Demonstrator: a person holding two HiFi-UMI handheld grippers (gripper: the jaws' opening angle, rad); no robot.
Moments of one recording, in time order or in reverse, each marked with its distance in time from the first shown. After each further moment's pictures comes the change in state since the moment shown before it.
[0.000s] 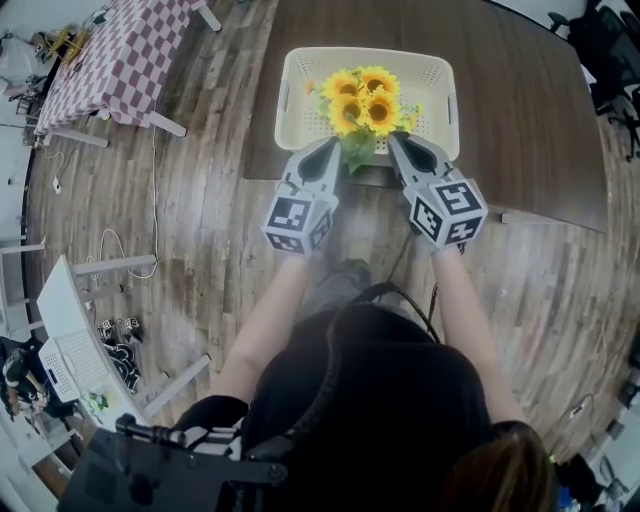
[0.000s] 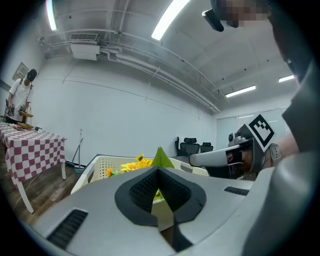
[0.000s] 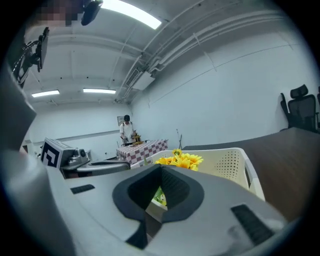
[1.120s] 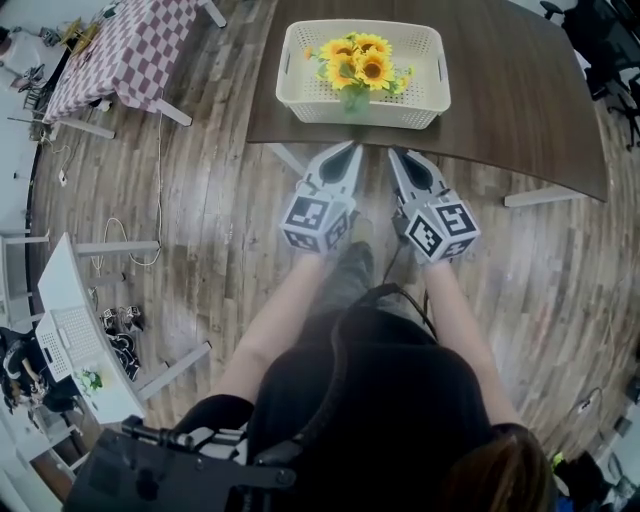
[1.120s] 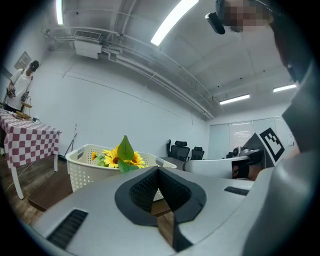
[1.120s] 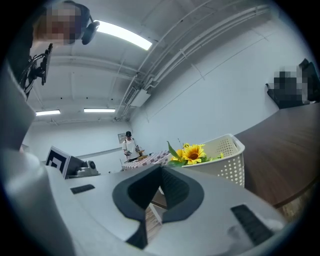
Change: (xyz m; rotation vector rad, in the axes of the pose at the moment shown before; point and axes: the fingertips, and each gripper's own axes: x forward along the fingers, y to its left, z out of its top) left arm -0.062 -0.087 -0.032 -0.058 -0.029 -0.080; right arm -0.092 0.065 -0.050 0.145 -0.174 0.016
